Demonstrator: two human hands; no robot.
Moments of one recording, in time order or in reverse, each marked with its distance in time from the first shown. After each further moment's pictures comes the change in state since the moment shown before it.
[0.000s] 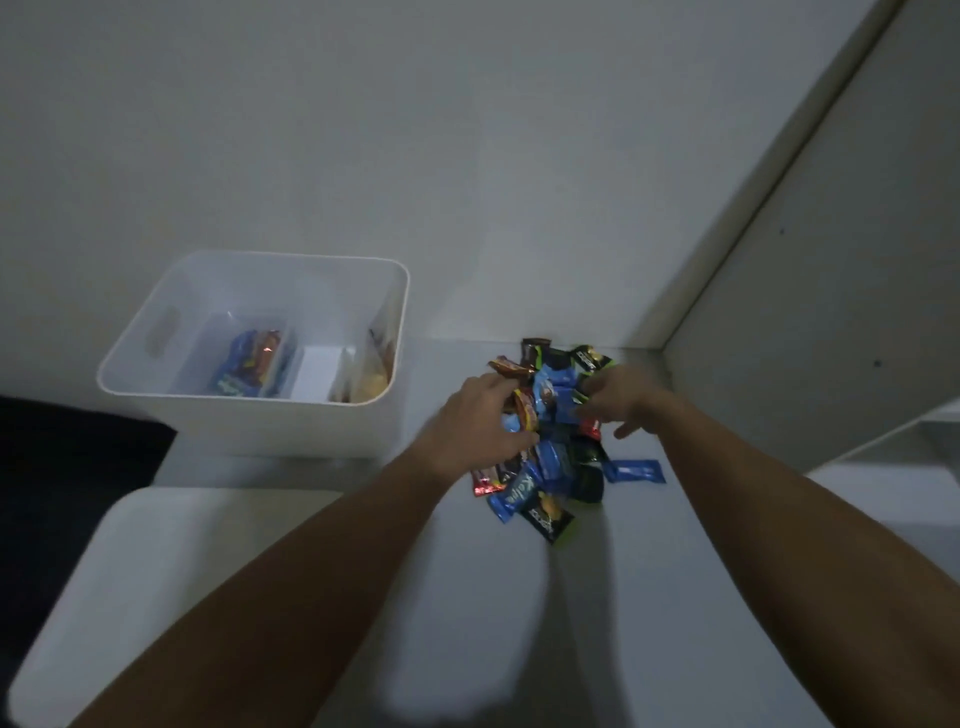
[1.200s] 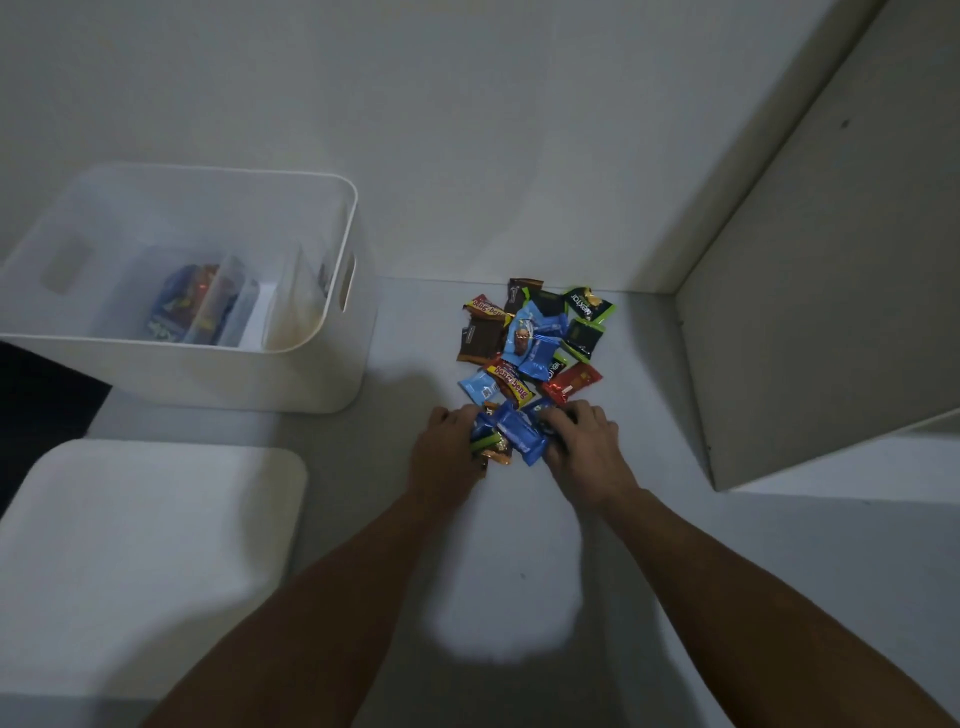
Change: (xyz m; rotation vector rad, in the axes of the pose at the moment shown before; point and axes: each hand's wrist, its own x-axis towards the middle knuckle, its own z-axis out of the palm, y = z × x) left_hand -0.018 -0.045 0.140 0.053 0.089 -0.300; right_hand 0.052 0.117 0.140 -0.261 0.400 -0.500
